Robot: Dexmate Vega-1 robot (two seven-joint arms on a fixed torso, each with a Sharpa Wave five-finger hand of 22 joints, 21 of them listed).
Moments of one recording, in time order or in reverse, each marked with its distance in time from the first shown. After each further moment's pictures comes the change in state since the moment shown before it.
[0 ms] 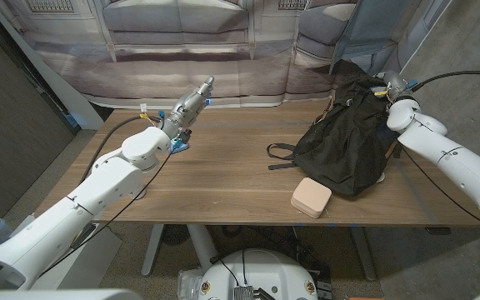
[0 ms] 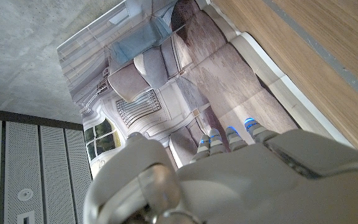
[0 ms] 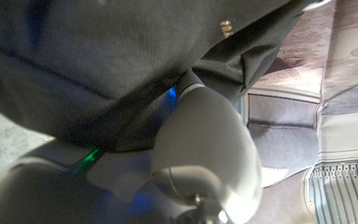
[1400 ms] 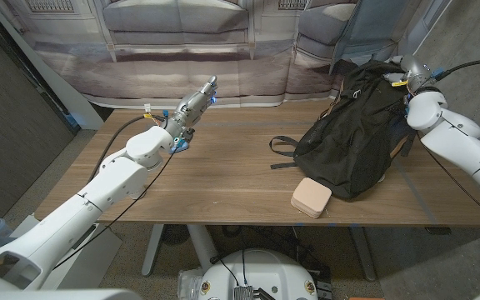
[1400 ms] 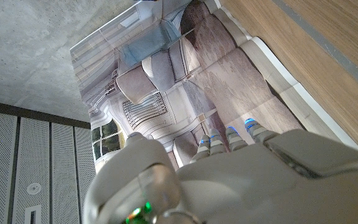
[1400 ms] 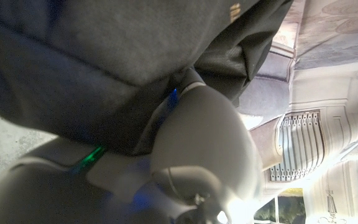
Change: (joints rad) left arm -0.049 -0.045 0.040 0.095 0.003 -0.080 -0.077; left_hand -0.001 -0.001 0.004 0.004 0.000 0.000 0.000 0.000 0.000 0.000 0.000 0.000 0.000 0.000 0.000 0.000 0.000 0.004 -0.004 0.000 0.000; right arm -0.253 -0.145 0.235 -0.401 0.013 -0.089 0.006; right_hand 0.008 -0.008 -0.033 -0.001 -0.005 0.000 0.000 0.000 -0.007 0.018 -0.003 0.027 0.026 0.018 -0.007 0.073 0.016 0.030 -0.006 0.027 0.036
